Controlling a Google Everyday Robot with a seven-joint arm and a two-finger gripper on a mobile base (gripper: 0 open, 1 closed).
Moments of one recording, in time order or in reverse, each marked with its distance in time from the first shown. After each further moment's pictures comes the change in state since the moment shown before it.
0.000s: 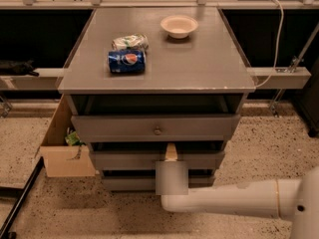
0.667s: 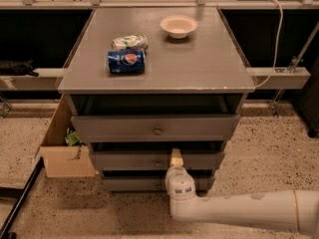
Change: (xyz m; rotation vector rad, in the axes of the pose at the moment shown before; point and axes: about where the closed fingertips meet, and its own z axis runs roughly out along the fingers) arm 0.014 0.014 -0.022 -0.020 -0.040 0.022
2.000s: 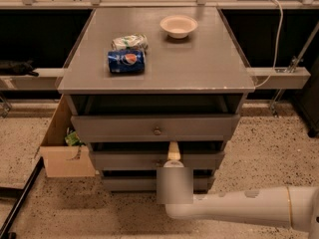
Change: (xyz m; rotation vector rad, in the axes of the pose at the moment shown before) arm -0.013 -0.032 -0.003 0.112 0.016 -0.026
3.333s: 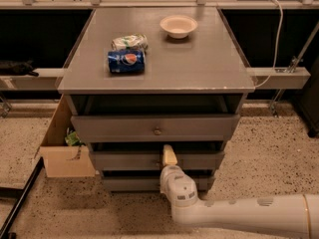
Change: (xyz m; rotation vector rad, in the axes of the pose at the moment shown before) arm -0.027 0.009 -0.034 -0.050 -0.167 -0.007
